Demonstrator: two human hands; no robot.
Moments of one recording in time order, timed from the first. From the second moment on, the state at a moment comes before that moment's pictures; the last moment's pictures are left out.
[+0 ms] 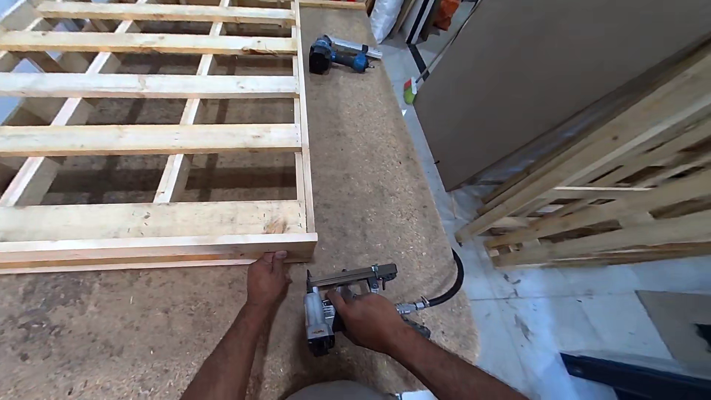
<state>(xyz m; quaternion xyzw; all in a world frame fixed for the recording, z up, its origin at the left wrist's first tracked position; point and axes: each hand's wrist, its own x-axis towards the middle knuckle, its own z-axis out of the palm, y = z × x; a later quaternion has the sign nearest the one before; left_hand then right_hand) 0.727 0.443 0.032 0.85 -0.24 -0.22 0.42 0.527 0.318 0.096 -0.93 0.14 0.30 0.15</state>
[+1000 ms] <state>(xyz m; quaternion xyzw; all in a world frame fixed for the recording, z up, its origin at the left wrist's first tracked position) 0.717 0.438 0.031 0.89 -0.24 -0.13 0.36 0.536 0.318 0.054 -0.96 0.16 0.21 0.12</state>
